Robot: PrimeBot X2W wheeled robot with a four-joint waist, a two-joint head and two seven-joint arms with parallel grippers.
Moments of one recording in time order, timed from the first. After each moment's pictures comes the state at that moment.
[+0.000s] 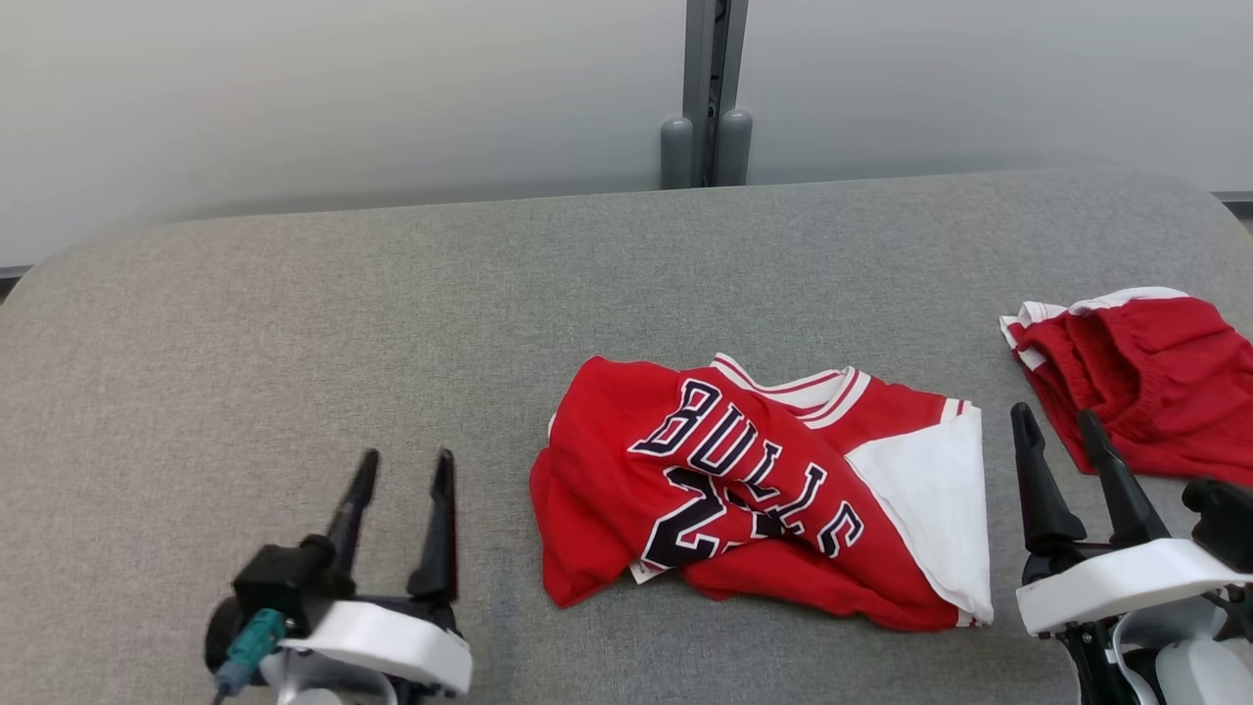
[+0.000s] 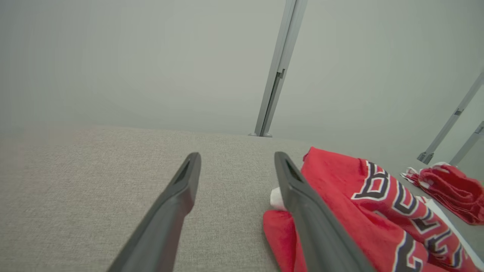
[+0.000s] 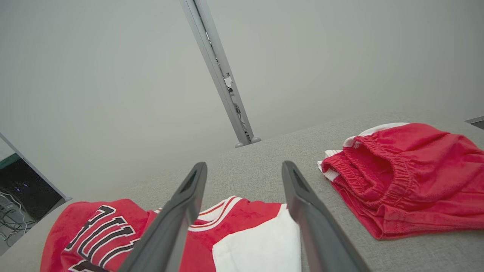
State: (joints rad) left arm -0.09 0.05 -0.15 0.25 -0.32 0.01 -0.26; right arm -0.13 -0.11 0.02 0.22 0.49 0.13 -0.14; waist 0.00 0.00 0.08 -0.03
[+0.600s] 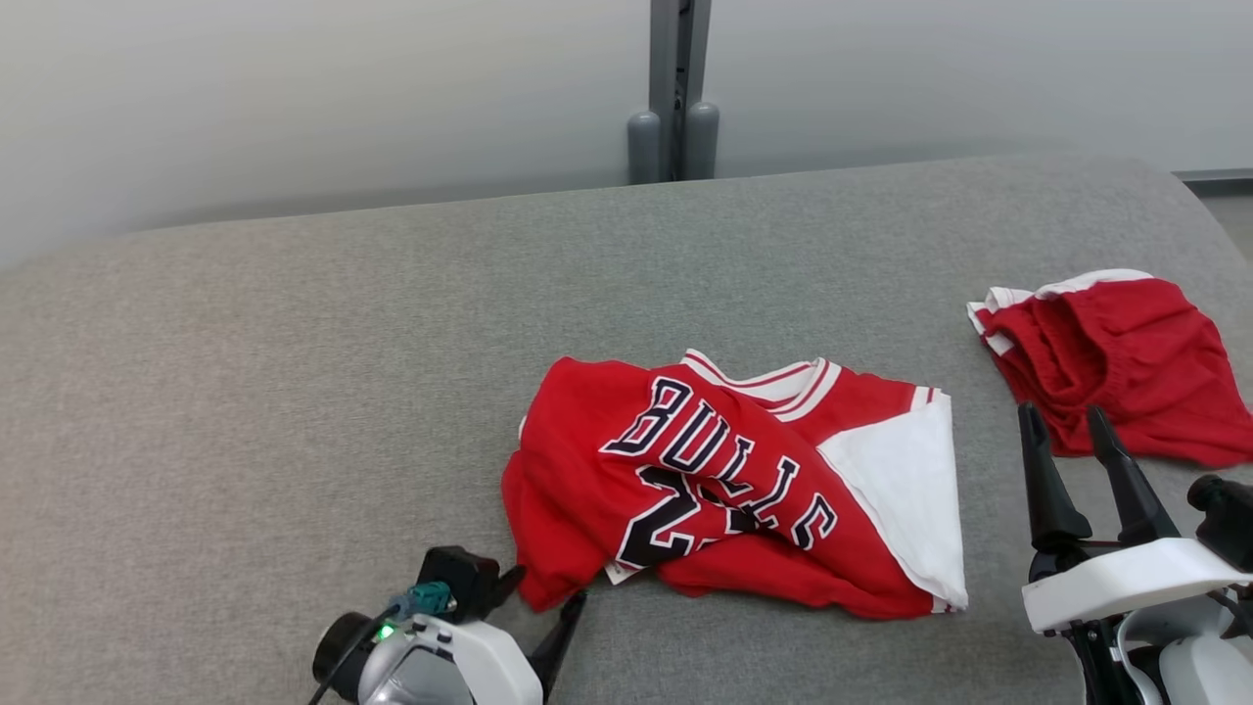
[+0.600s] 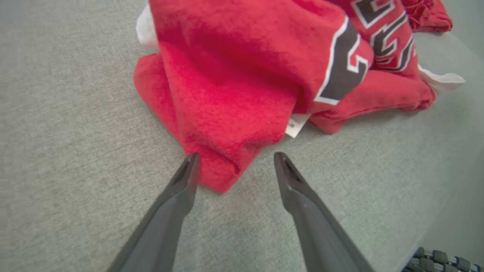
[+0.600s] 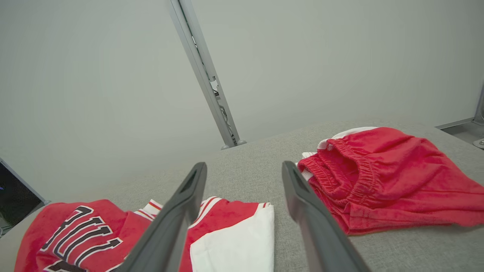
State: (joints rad) left arm -0.14 0.11 -0.45 0.41 -0.36 -0.12 0.14; right arm -0.13 -0.13 0.03 0.24 0.47 0.13 -0.17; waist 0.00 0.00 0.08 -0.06
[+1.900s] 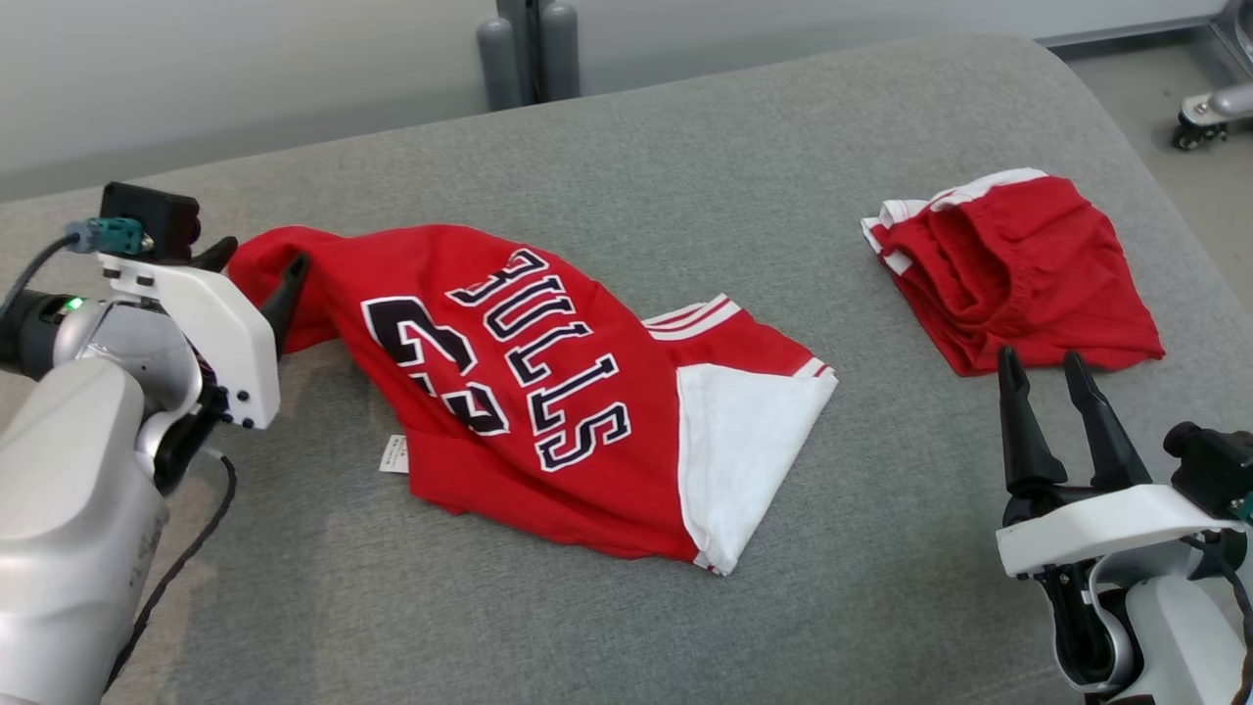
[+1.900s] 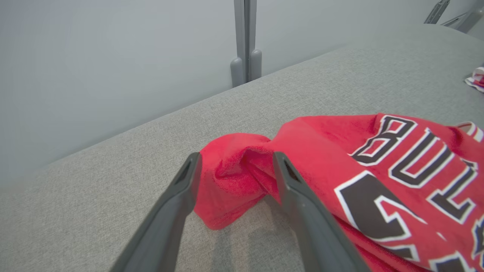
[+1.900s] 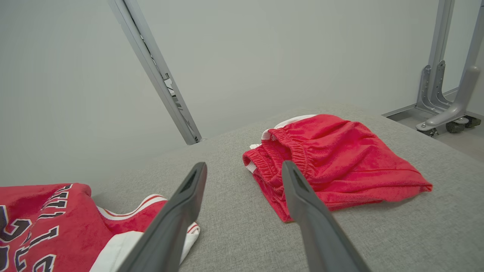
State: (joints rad) left arm -0.79 0.40 -0.49 0.75 -0.56 -0.13 0.20; right arm -0.27 -0.12 0.09 0.35 0.51 0.13 -0.25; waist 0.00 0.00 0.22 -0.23
